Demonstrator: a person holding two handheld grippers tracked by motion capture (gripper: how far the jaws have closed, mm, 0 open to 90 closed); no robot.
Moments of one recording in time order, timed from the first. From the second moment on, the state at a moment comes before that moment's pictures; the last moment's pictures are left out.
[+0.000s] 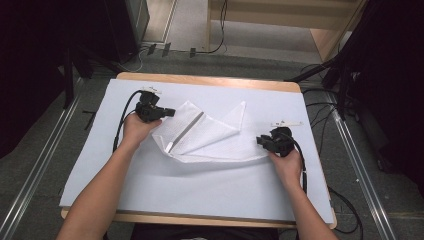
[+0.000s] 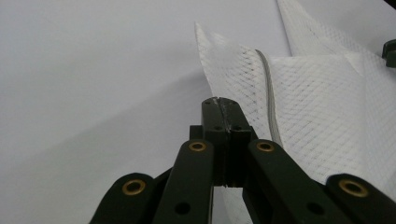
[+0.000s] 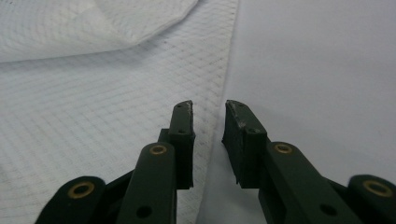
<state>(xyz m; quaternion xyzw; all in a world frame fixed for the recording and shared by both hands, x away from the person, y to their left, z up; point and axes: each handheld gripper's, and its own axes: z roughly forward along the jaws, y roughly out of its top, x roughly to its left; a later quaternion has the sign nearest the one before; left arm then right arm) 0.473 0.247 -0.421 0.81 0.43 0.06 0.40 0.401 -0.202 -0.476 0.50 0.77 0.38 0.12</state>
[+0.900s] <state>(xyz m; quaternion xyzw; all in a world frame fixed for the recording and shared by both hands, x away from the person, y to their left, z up) 0.452 0.301 -0.423 0.77 0.49 0.06 0.41 0.401 -0.187 -0.475 0.48 0.79 0.35 0.15</state>
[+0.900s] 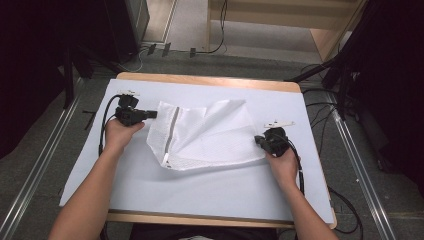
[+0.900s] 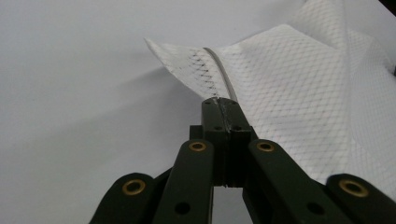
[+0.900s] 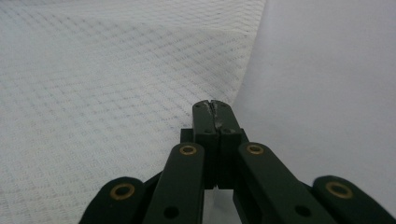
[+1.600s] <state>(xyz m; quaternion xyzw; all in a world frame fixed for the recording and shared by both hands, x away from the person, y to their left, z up) 0.408 0.314 -0.434 0.77 0.49 0.04 0.39 0.468 -0.204 -0.473 0.53 0.76 0.36 0.13</state>
